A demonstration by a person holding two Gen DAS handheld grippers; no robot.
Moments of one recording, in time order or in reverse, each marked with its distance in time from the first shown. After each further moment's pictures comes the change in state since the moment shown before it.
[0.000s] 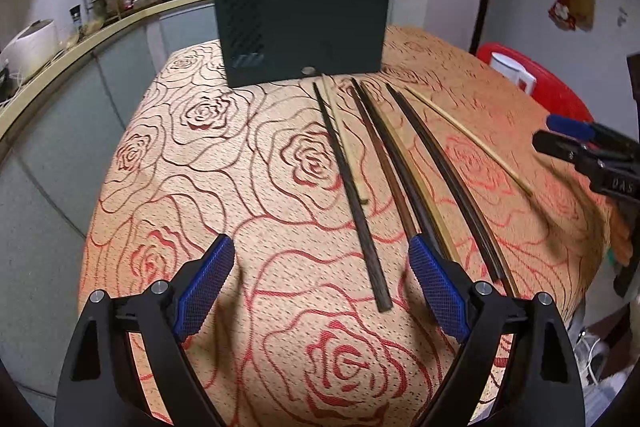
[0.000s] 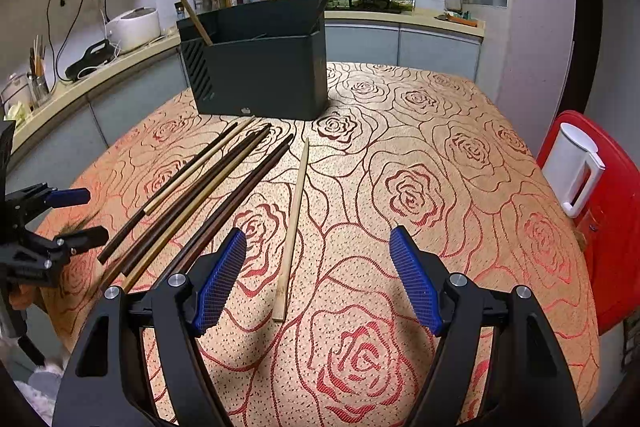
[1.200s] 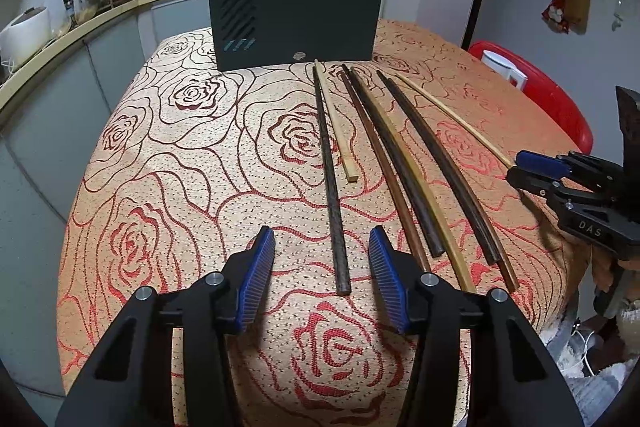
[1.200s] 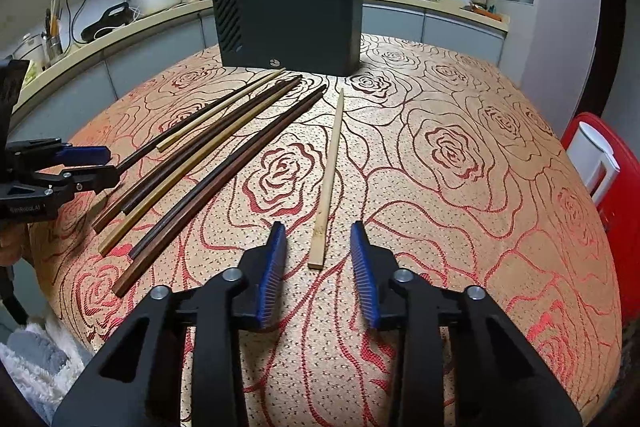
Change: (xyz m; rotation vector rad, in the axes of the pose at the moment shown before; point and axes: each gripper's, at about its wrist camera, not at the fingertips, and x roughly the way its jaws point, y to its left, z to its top) left arm 0.004 0.000 -0.010 -0.028 0.008 -0.053; right arm 0.017 0.023 -0.034 -0.089 0.061 0.033
